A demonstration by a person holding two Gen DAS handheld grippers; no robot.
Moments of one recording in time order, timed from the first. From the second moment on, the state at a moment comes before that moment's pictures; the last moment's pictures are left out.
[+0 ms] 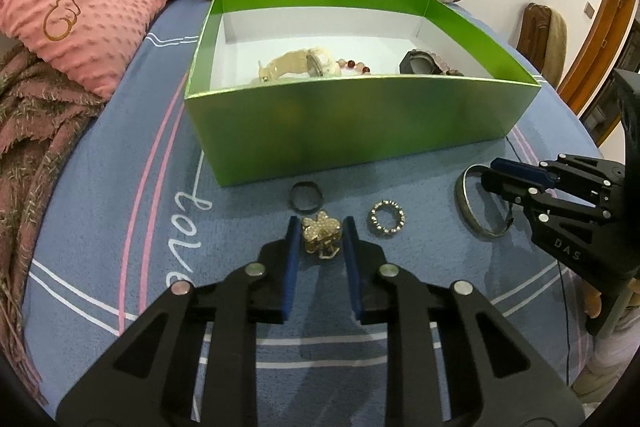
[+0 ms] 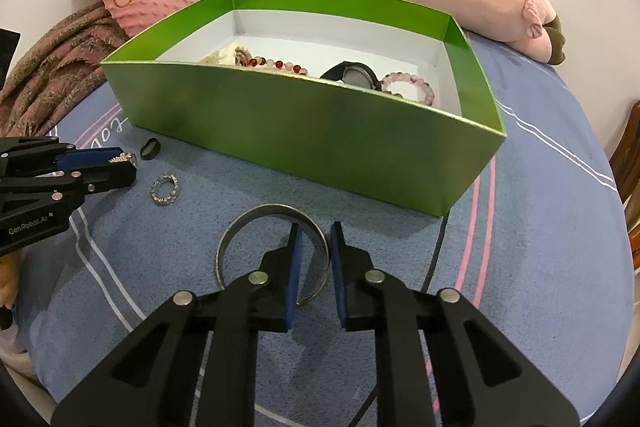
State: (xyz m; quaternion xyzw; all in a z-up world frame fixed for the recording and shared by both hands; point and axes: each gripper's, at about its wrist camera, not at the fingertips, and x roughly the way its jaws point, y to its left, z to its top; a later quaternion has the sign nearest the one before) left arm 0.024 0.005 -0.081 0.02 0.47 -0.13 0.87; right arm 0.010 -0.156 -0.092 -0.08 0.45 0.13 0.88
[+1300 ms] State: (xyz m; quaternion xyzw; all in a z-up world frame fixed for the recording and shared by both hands) left arm 0.028 0.004 -0.086 0.02 0.48 -0.13 0.87; right arm 0.012 -0.142 -0.095 -0.12 0.43 0.12 0.89
